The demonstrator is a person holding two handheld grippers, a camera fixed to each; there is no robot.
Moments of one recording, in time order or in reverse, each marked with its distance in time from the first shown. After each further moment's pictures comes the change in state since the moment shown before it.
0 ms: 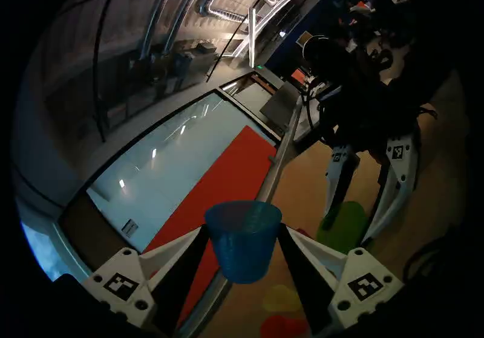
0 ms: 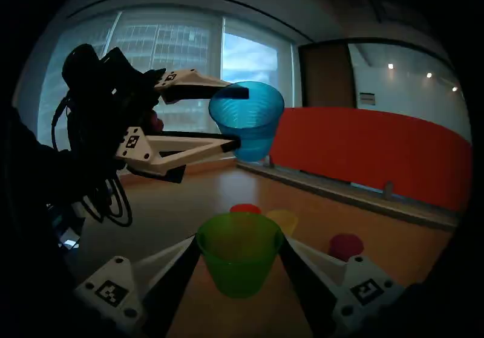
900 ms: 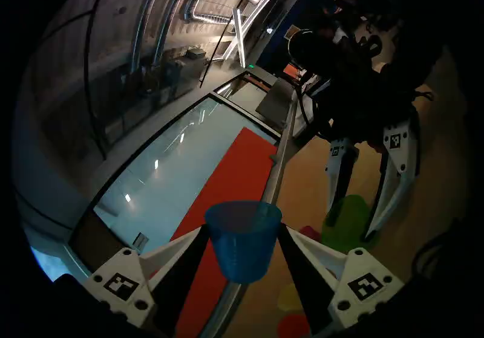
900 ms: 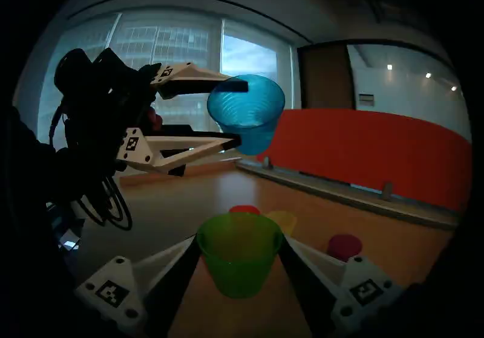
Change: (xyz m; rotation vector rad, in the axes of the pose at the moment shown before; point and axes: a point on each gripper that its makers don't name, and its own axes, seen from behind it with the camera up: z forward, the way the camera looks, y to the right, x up) left arm 0.006 -0.002 0.006 0.008 0.004 0.117; right arm 0.000 0.002 -0.003 -0.004 0.012 0.002
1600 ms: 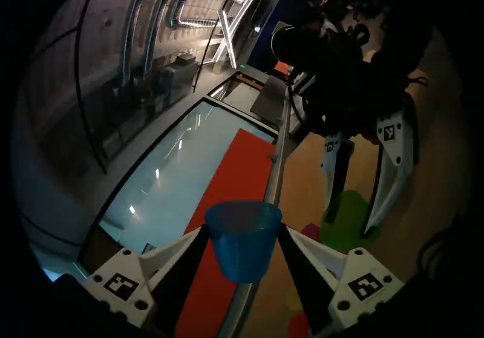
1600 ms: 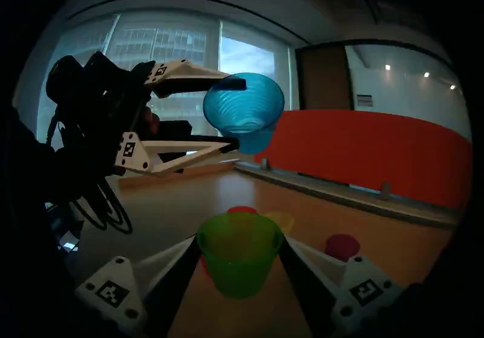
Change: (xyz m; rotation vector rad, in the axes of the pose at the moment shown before) left arm 0.010 0.003 0.003 -0.002 0.004 0.099; right arm 0.001 0.004 -0.001 -0.008 0.010 0.006
